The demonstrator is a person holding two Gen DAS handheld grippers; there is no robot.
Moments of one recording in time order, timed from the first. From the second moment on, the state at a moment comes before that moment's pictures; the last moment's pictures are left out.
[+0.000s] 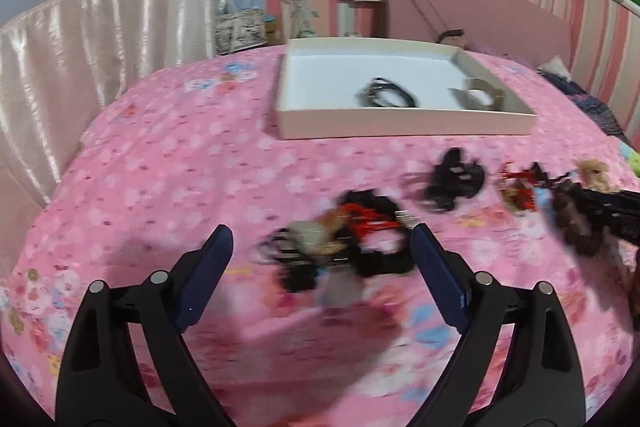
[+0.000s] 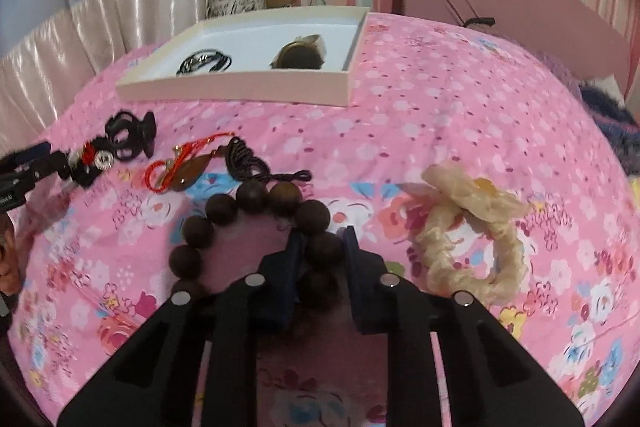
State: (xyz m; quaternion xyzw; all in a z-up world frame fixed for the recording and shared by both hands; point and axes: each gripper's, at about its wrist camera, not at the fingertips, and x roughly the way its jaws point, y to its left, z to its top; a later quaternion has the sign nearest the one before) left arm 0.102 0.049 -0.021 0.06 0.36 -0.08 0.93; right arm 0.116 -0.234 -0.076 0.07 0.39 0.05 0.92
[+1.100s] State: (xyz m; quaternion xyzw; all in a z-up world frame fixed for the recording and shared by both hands) left arm 0.106 0.071 0.029 0.03 0.32 -0.12 0.94; right arm 0.108 -0.249 -0.018 0.15 0.31 0.11 0.93
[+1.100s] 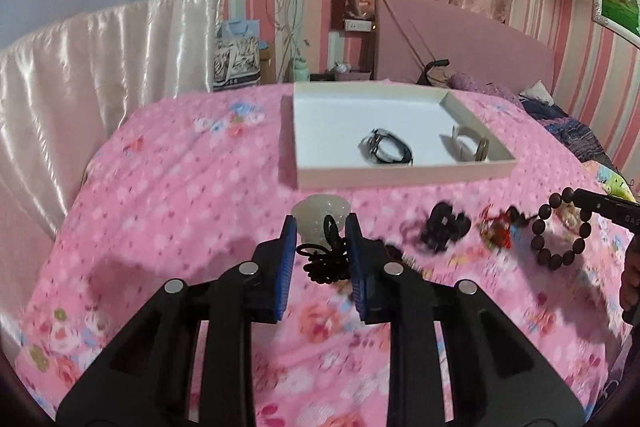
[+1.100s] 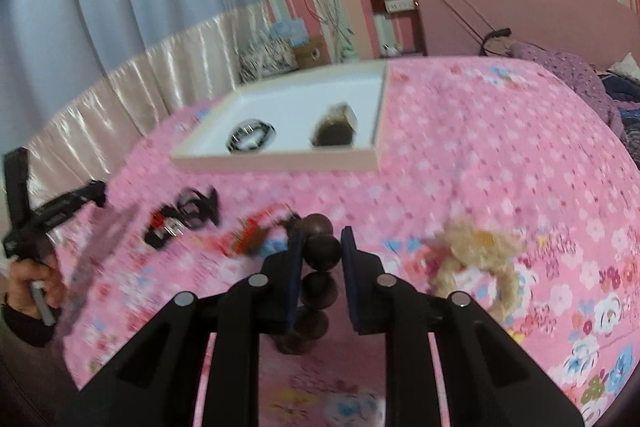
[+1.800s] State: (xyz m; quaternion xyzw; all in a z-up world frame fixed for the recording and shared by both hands) left arm 0.195 -0.030 0.072 0.04 0.29 -0.16 0.94; right arm 0.195 -0.222 0.096 0.10 0.23 0.10 0.96
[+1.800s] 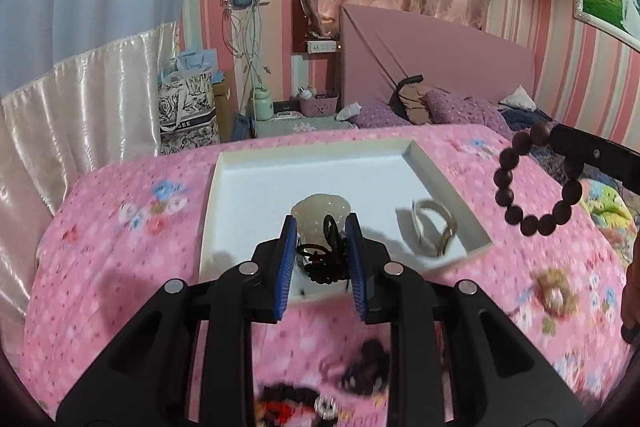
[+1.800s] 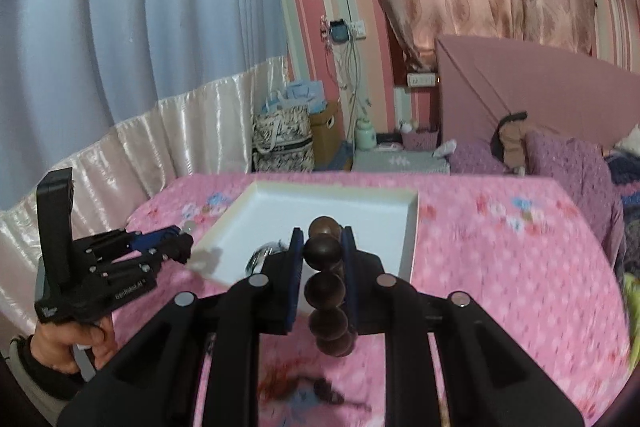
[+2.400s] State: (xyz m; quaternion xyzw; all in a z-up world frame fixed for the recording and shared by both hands) left arm 0.296 -0.051 0.020 0.05 0.36 -0.12 0.92; right arm 0.276 -0.199 0.056 0.11 0.27 0.12 0.95
